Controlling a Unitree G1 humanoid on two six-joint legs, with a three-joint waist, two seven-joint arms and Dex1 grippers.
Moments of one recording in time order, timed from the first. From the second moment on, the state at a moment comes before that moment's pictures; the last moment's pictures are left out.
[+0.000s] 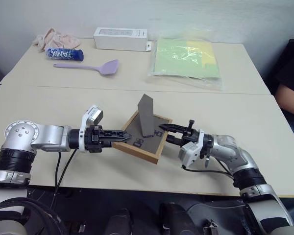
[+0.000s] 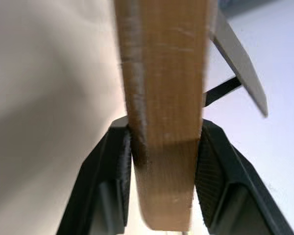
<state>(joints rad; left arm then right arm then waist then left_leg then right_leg) -0.66 0.88 -0.09 0.32 -1.94 1.50 -0.18 -0.54 -0.46 0.13 0.47 -0.48 -1.13 0.46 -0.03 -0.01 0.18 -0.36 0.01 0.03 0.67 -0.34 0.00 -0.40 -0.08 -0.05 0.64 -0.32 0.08</state>
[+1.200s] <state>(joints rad) -0.22 0.83 0.17 -0.13 -0.68 0.35 -0.97 -0.37 -0.31 0.03 0.16 0.65 0.27 0.74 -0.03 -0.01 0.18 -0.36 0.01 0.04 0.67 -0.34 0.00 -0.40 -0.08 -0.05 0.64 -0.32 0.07</state>
